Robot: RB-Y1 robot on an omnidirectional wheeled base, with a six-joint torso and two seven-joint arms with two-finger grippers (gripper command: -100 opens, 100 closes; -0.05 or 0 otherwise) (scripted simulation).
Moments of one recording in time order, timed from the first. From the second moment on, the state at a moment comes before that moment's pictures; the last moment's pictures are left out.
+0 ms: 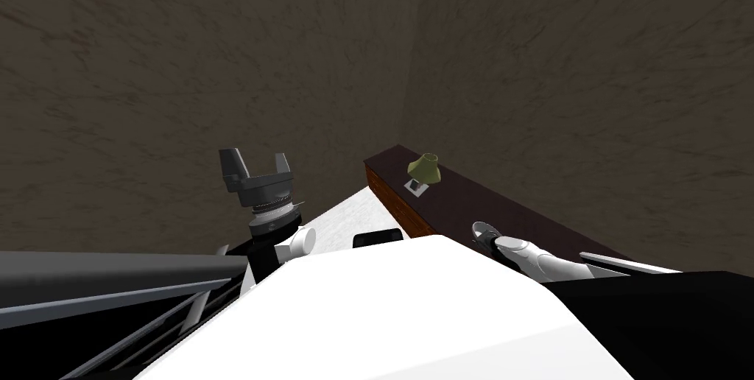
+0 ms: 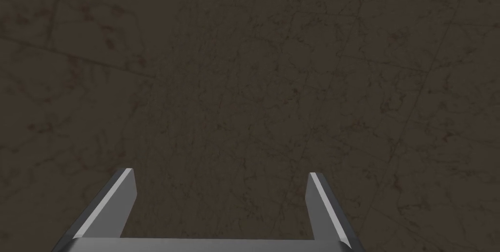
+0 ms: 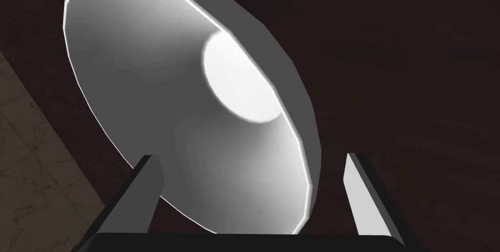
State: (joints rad) left arm 0.47 0.04 -0.01 -2.40 0.00 -0.54 0.04; right arm 0.15 -1.10 1.01 -0.86 0.71 0.15 0.07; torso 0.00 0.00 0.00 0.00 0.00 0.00
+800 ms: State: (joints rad) left arm 0.47 0.04 -0.01 -2.40 0.00 -0.54 0.04; right arm 0.15 -1.09 0.99 -0.86 0.71 0.13 0.08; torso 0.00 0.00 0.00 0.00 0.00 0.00
